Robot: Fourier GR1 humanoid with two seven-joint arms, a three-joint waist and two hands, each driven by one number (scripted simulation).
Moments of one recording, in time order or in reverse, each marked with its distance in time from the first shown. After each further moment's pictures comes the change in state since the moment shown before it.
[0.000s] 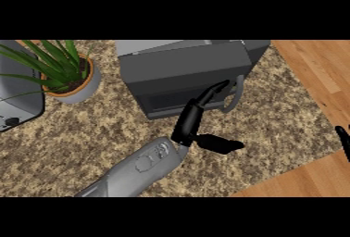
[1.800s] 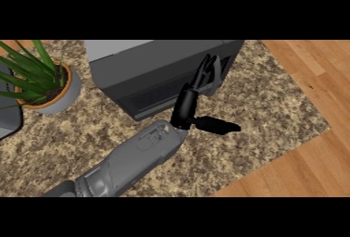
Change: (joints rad) left arm -0.135 0.008 -0.012 0.151 0.233 0.057 -0.215; right arm -0.147 -0.138 -0.027 -0.006 -0.207 0.053 0.141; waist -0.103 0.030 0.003
